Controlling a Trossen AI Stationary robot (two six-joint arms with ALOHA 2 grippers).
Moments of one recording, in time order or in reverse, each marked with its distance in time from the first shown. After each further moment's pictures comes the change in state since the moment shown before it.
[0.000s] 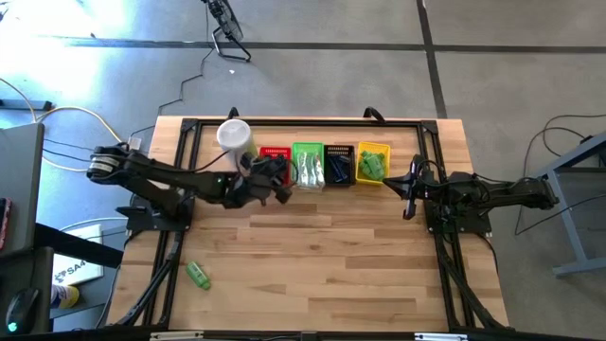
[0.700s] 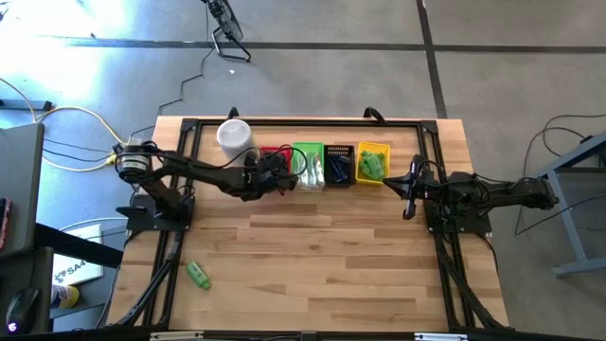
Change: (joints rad) left arm 0.177 0.268 0.001 0.010 -0.003 -0.275; right arm 0.000 0.000 0.000 -0.001 0.000 -0.008
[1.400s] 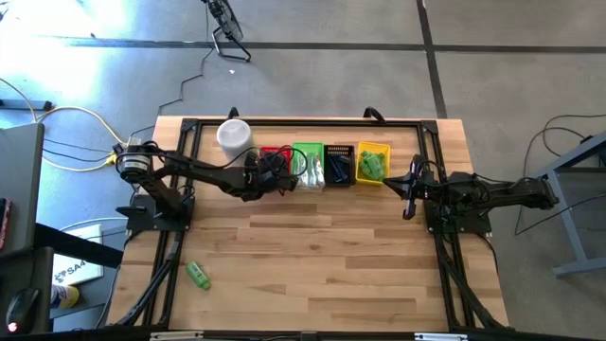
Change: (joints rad) left arm 0.002 0.016 0.000 -0.001 0.009 0.009; right arm 0.000 0.000 0.000 0.000 0.000 0.000
